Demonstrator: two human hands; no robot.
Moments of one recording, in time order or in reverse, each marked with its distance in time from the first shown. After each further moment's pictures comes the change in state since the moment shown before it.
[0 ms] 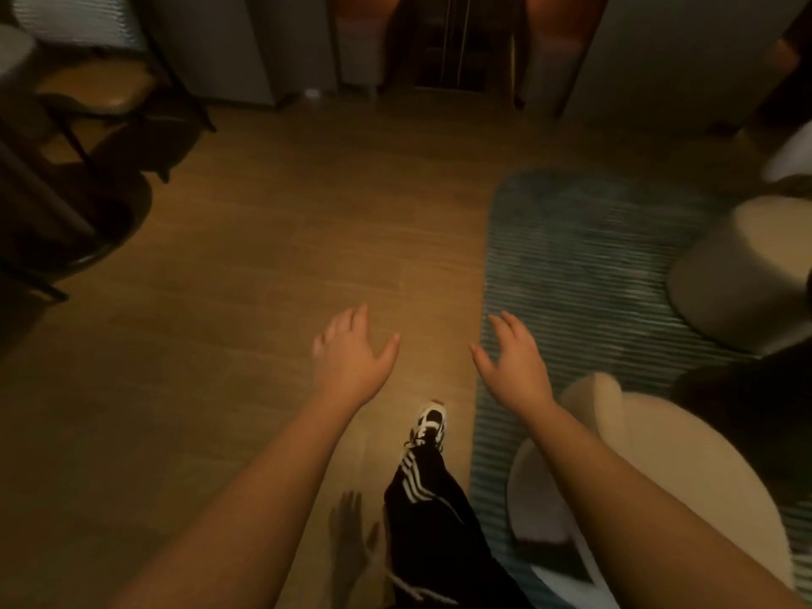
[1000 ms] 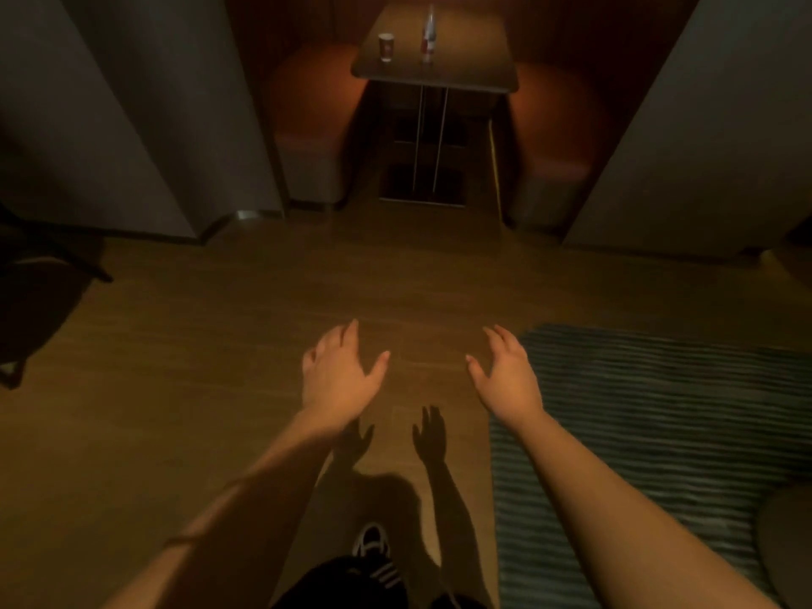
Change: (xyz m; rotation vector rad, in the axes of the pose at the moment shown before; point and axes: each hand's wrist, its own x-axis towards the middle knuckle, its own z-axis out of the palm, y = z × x) left_hand 1.016 0.122 -0.008 -0.032 -0.011 0.036; right_hand 1.008 -0.060 -0.068 -0.025 0.061 0.092
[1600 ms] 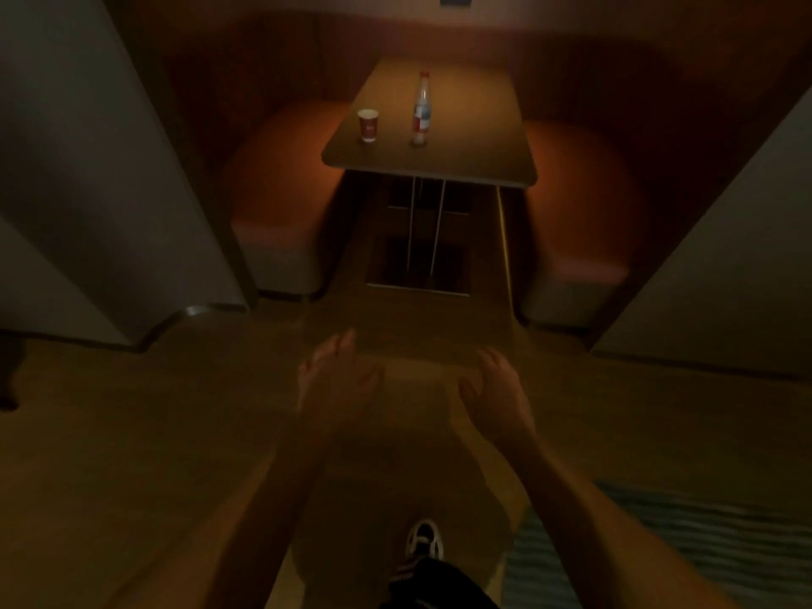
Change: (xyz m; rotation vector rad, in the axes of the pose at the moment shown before) left_hand 0.574 0.118 0.044 -0.046 0.019 -0.035; right_hand 0.577 0.000 -0.017 0.075 -0.039 -0.043
